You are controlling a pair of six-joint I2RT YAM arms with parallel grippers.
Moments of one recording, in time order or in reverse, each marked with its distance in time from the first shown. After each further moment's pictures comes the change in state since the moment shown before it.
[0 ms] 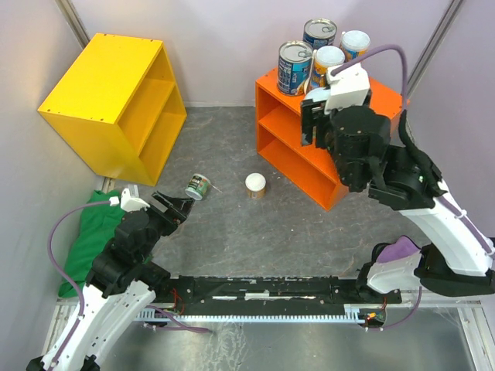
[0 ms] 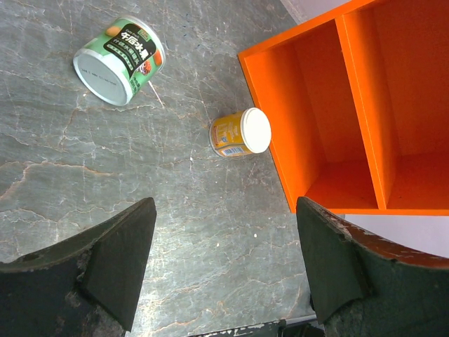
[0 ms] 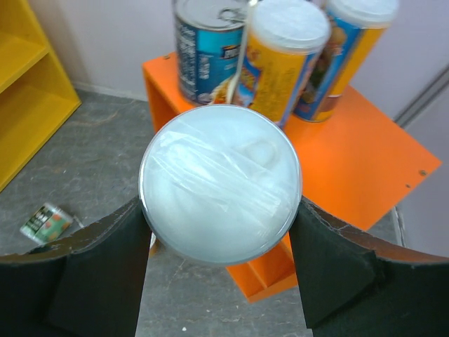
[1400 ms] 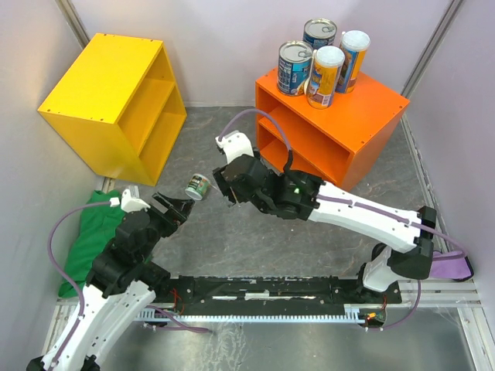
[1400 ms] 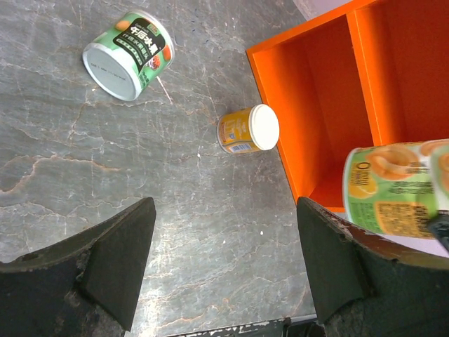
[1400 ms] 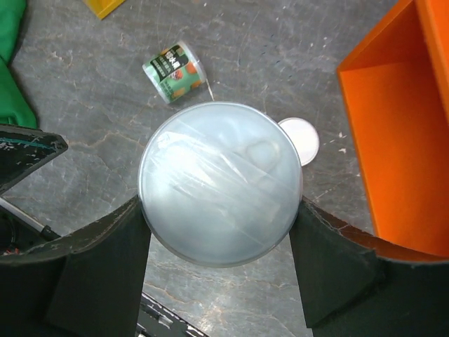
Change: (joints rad) left arm 0.000 -0.004 -0.002 -0.032 -0.003 0.000; right arm 0.154 0.239 -0.343 0.155 -0.362 0.261
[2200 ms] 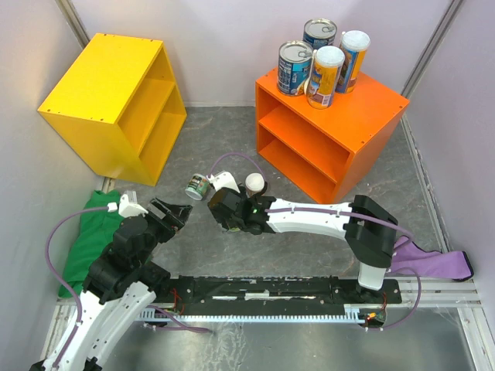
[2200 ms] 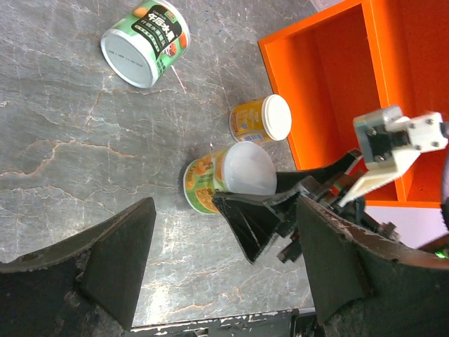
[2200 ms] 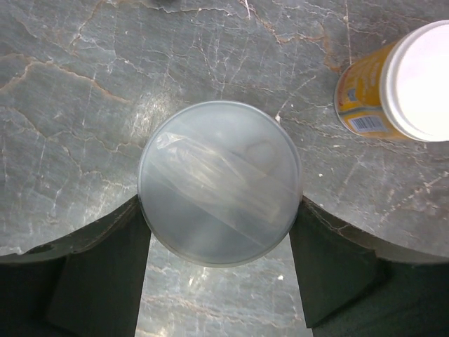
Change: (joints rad) left arm 0.000 -0.056 0.000 -0.078 0.002 -0.001; right arm -0.024 0.246 -0.343 0.355 -0.101 0.098
